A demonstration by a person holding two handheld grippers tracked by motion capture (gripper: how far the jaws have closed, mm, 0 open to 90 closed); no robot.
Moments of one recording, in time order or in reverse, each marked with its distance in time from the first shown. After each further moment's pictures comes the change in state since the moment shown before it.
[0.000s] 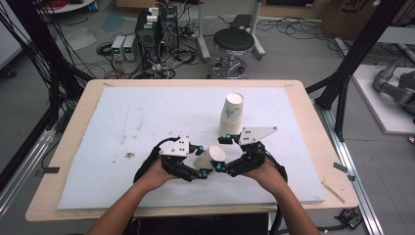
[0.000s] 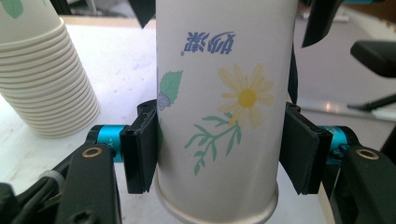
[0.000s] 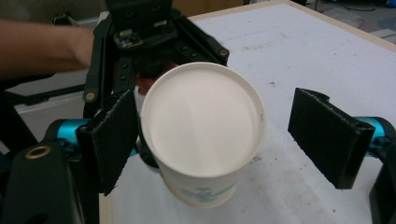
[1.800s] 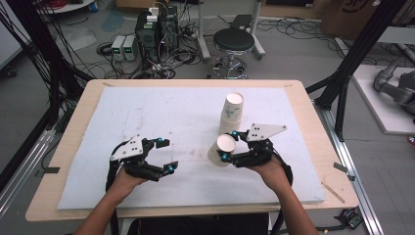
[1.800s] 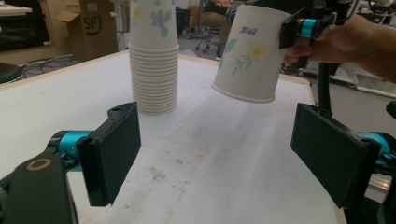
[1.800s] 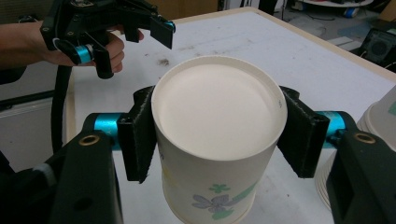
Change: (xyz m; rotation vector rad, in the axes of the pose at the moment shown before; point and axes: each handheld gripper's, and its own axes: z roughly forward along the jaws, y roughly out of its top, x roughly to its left) left arm -0.006 -0.043 -0.084 -0.259 0.238 -0.147; right arm -0.009 -0.002 -0.016 -0.025 -0.110 -0.008
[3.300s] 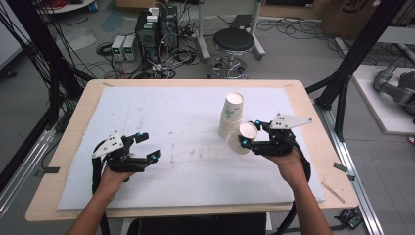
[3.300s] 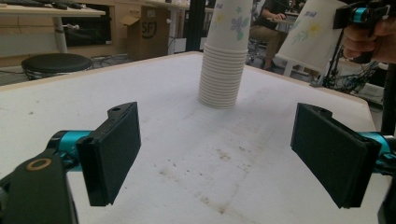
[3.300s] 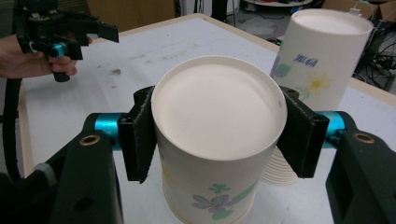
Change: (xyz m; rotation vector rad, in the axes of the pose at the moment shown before) left arm 0.027 -0.015 -0.042 -0.040 0.213 -0.072; right arm -0.029 -0.003 -0.043 -0.021 -0.157 0.081
